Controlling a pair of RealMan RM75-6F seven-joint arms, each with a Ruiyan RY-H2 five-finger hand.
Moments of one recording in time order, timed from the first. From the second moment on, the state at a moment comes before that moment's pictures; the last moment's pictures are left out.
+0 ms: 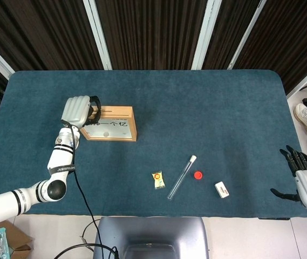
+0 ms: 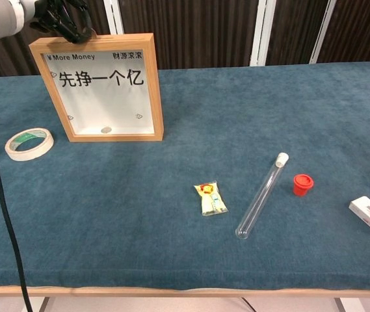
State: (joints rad) left arm -0.99 -1.36 -0.39 -1.47 0.62 0.98 0.39; right arm 0.11 -1.01 0.05 -1.62 -1.46 1.37 0.15
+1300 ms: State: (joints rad) left arm -0.44 -1.12 -0.04 -1.74 1.37 1.52 0.08; right arm 0.11 -1.03 0.02 -1.65 -1.50 1.36 0.04
